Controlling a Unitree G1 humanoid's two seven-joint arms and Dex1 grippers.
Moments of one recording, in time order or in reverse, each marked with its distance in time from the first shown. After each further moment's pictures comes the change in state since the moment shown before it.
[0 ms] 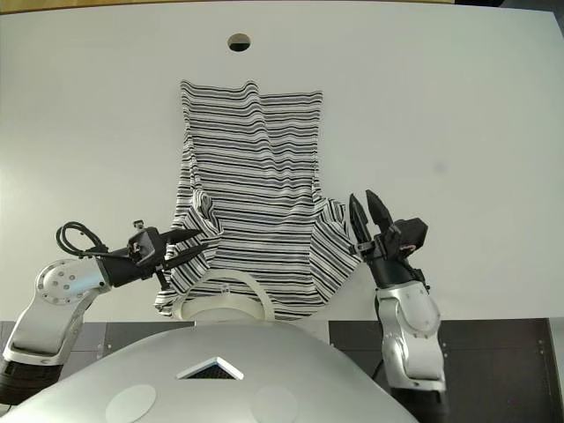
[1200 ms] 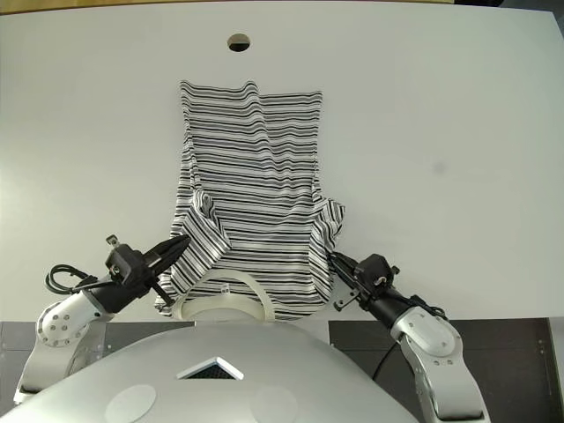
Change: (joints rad) left arm 0.215 -0.129 0.071 0.015 -0.078 -0.232 0.157; right arm 0.120 -0.191 0.024 -0.109 -0.214 0.221 0.169
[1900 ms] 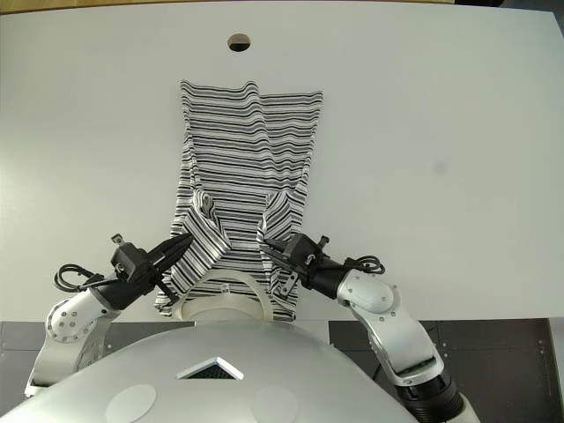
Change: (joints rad) left arm -0.023 -0.021 -0.016 0.050 0.001 -0.051 -0.004; right arm -0.358 0.031 0.344 -0.022 -0.106 0.193 0.029
